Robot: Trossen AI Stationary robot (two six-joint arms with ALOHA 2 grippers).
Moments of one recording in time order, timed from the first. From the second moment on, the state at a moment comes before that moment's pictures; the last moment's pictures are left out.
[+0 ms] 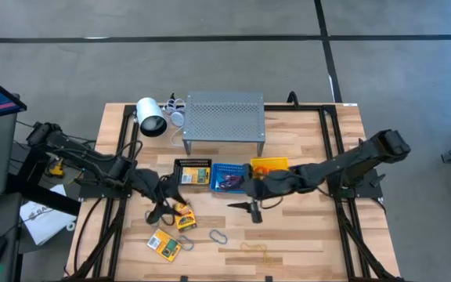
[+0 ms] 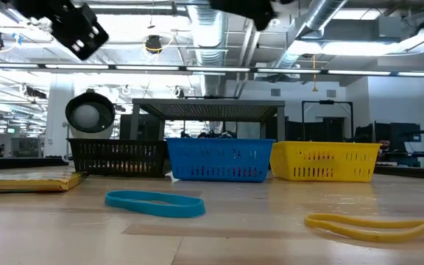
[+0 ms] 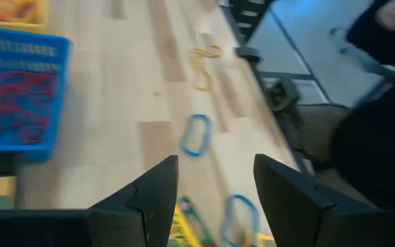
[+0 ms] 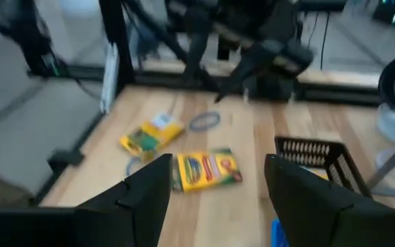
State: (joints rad) left arm -0.38 0.98 0.62 -0.20 0.06 -0.30; right arm 0.31 1.52 0.97 0.24 0.16 0.05
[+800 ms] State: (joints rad) left arm -0.70 1.33 0.82 -0.17 -0.35 -0.43; right arm 0.44 1.41 0.54 0.95 0.16 0.16
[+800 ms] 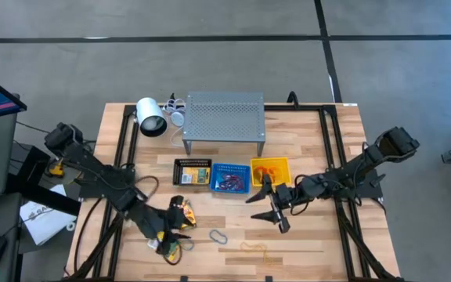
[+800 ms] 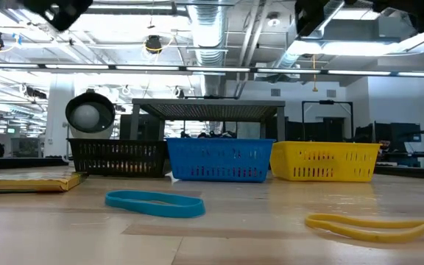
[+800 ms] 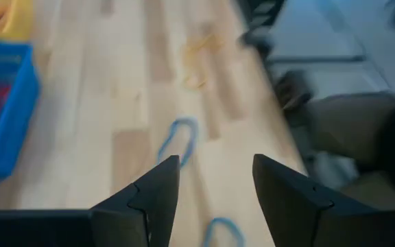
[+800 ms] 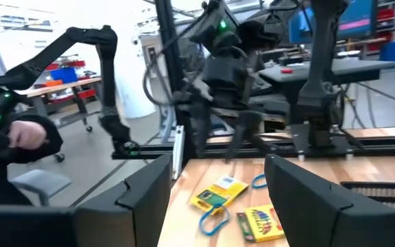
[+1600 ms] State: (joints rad) left arm -0.71 1.68 1.25 -0.67 -0.27 -0.92; right arm 0.48 1.41 0.54 0.84 0.24 0.08
